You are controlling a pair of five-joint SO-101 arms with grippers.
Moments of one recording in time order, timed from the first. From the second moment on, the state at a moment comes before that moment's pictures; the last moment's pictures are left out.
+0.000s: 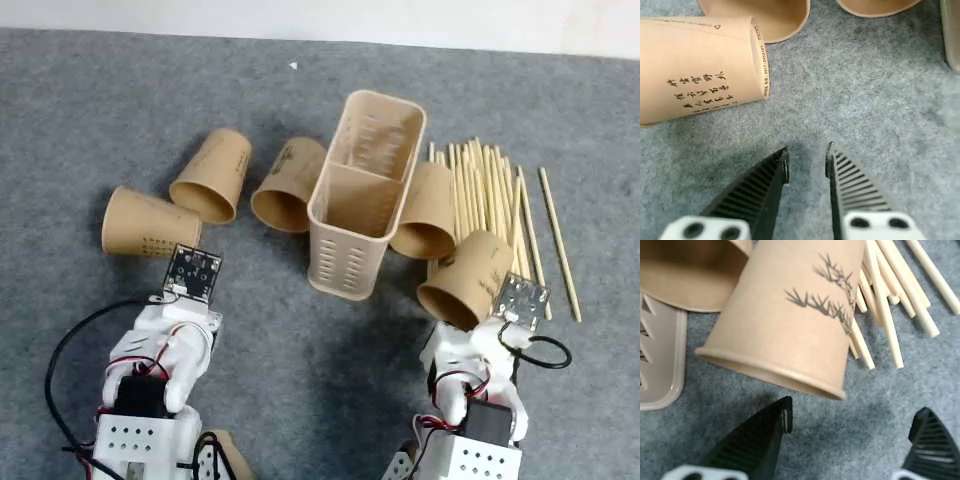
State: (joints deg) left arm -2.9 -93.1 96.4 53.7 -8.6; right arm 5.5 -103.8 96.0 66.5 -9.2
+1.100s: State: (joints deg) left arm -27.9 -45.4 26.5 81.0 -10.6; right arm 17.4 -103.8 96.0 63.0 -1.1
